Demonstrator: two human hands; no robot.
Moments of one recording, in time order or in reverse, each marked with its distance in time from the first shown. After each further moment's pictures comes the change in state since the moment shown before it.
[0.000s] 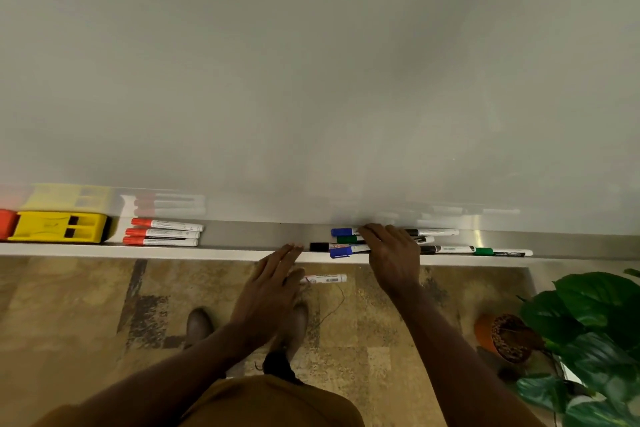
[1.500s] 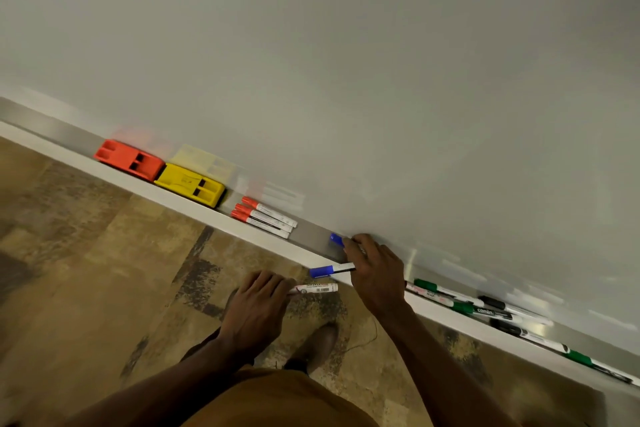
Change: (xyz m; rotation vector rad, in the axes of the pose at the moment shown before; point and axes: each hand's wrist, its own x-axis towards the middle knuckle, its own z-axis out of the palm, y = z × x) left_hand -0.111 -0.072 -0.018 0.094 0.224 -0.332; right_hand 0.070 -0.151 0.027 0.178 0.083 -0.340
